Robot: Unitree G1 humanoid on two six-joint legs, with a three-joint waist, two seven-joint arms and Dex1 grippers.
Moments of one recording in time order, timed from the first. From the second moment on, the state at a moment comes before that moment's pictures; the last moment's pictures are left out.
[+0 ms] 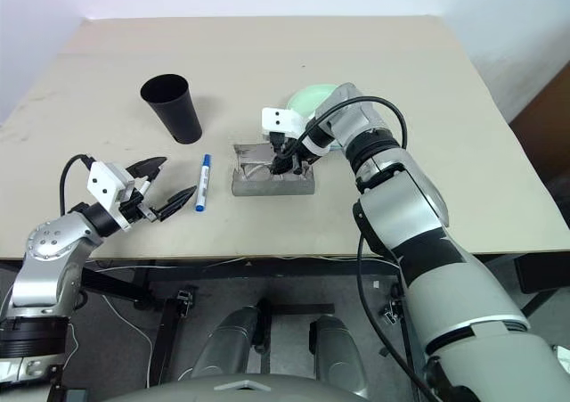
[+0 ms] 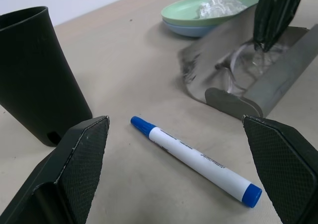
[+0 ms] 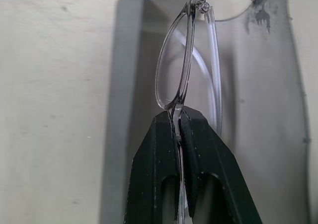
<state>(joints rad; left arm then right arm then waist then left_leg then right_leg) -0.13 0.59 0.20 -0.06 -0.31 0.03 -0.79 -1.41 -0.23 0.41 1.29 -0.20 0.03 1.43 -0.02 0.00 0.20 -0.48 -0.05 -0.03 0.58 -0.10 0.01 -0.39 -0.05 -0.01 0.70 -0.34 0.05</state>
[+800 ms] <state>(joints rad) -0.15 0.59 0.19 -0.07 -0.31 0.06 -0.79 -1.40 -0.21 0.37 1.28 -0.24 0.10 1.44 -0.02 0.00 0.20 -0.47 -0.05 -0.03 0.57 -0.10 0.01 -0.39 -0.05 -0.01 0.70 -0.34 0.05</state>
